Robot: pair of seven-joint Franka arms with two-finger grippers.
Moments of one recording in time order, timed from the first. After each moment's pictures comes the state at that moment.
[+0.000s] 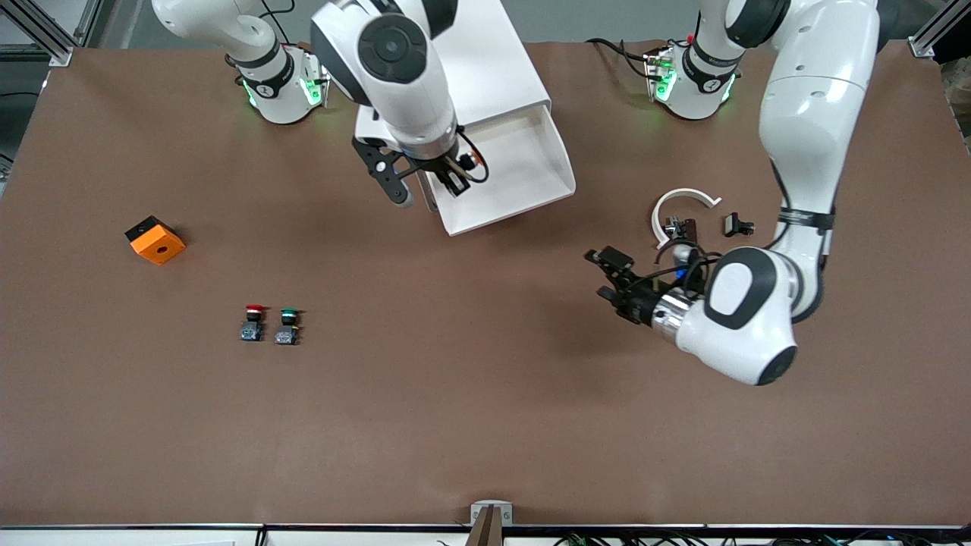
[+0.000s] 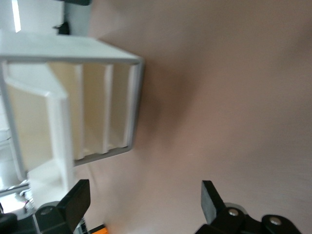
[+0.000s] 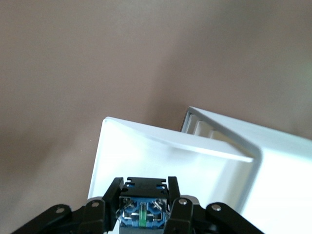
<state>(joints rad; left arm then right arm) -0.17 0.78 -0.07 -1.23 -0.64 1.45 -2.34 0.81 0.33 -0.06 -1.49 0.18 1.72 1.72</state>
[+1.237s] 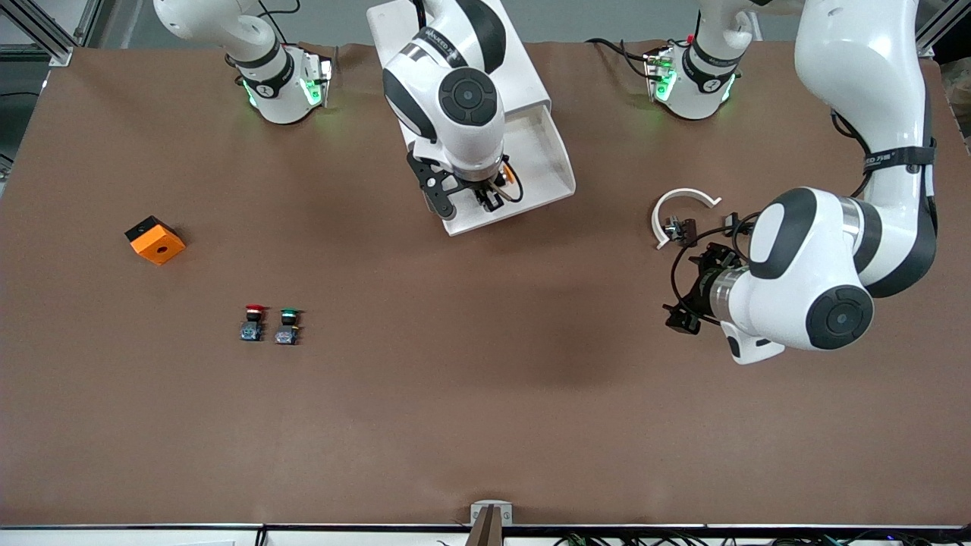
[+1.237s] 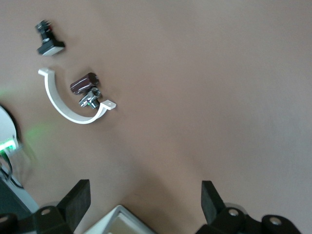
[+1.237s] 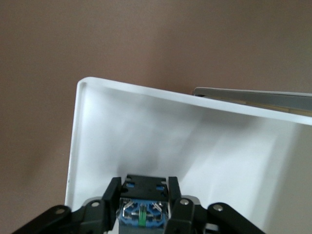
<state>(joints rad) -0.18 0.60 -0.09 -1.22 -0.15 1.46 -1.25 0.89 0.46 -0.06 -1.48 0.18 1.80 1.82</state>
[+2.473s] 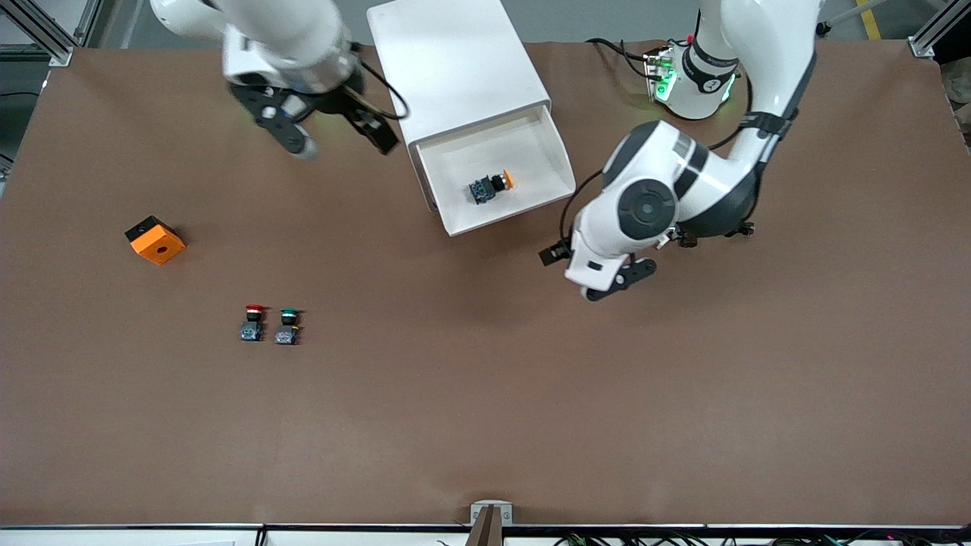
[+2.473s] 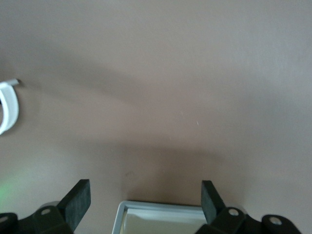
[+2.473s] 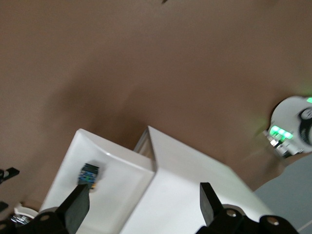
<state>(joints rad) -0.29 0.45 -0.36 -1.63 -0.09 1.88 -1.00 0.64 0.12 -0.10 -1.33 0.16 1.29 1.23</state>
